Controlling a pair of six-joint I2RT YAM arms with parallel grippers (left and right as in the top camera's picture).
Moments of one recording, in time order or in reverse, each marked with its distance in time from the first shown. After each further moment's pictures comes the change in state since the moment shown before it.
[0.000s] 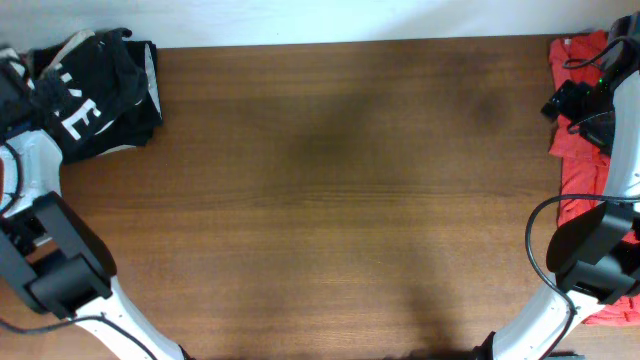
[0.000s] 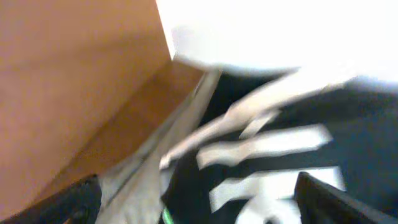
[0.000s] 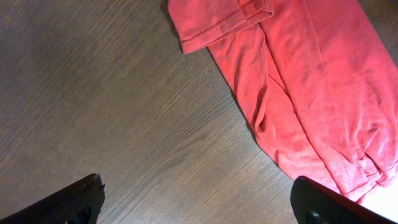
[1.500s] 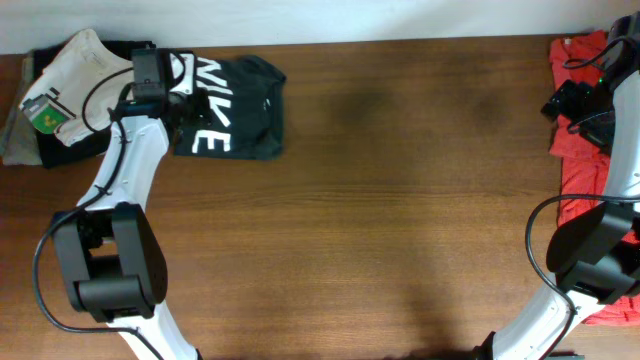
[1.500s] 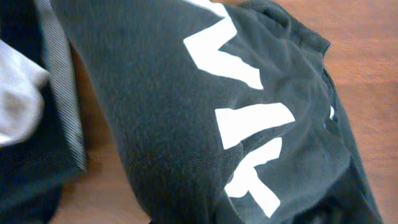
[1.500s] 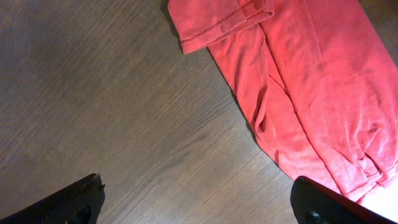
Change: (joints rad) left arm -0.441 -0.149 -0.169 -0.393 0.217 0.000; right arm 0.000 0.000 0.000 0.000 0.000 0.001
